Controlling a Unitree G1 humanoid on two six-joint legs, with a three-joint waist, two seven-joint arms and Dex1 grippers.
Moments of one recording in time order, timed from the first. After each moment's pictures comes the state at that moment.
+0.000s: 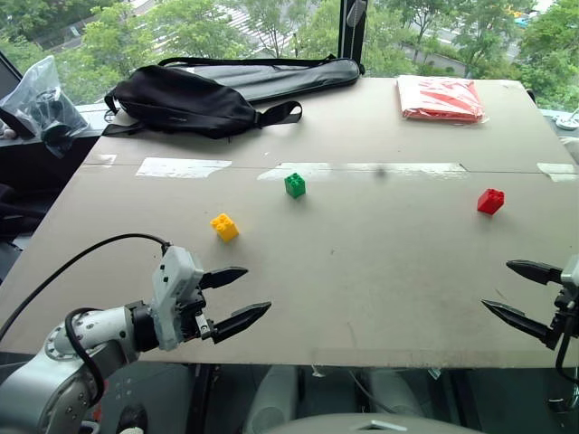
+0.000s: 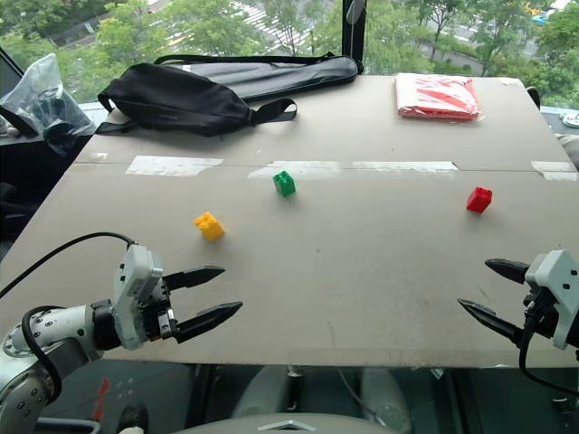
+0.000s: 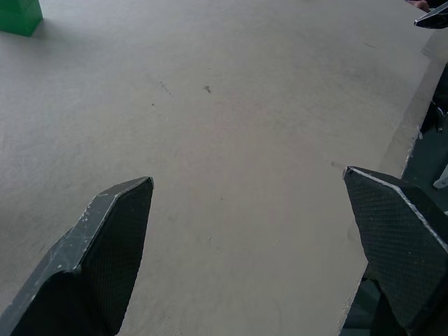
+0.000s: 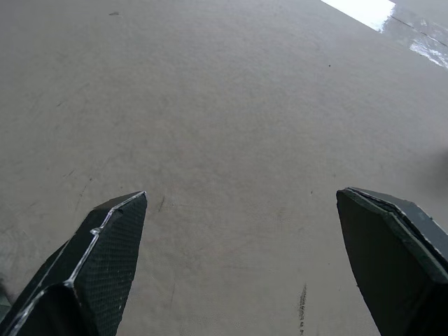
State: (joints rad) left arm 0.34 0.78 0.38 -0.68 -0.76 0.67 -0.88; right arm 0.47 -0.84 -0.59 -0.45 0.54 0.37 1.02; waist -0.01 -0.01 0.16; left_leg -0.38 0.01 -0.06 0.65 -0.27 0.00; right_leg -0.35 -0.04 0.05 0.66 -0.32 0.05
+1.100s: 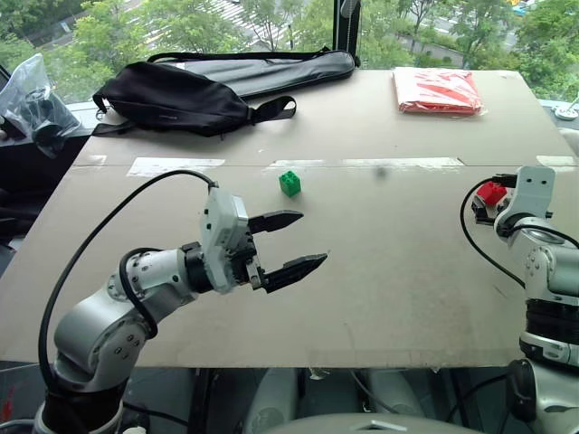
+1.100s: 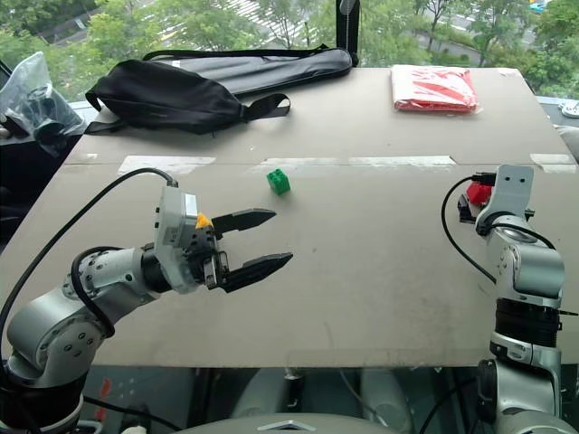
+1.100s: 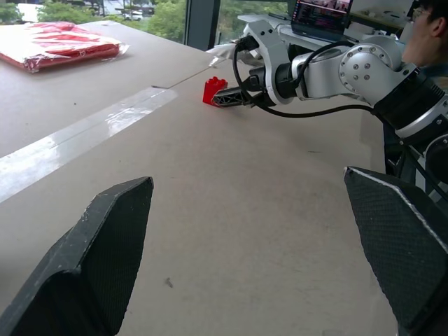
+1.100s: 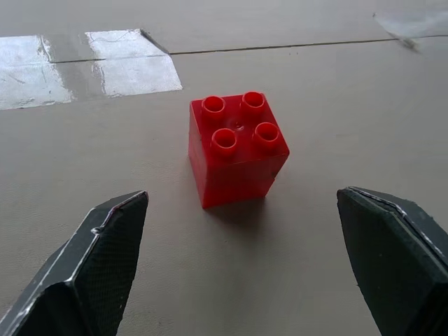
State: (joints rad) left arm -0.10 0.69 0.15 -0.70 -0.86 0.68 -0.72; right arm -0.45 -0.42 -0.33 -0.05 0.22 0.89 -0.04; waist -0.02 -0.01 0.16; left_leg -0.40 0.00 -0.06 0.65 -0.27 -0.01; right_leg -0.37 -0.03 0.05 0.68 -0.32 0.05
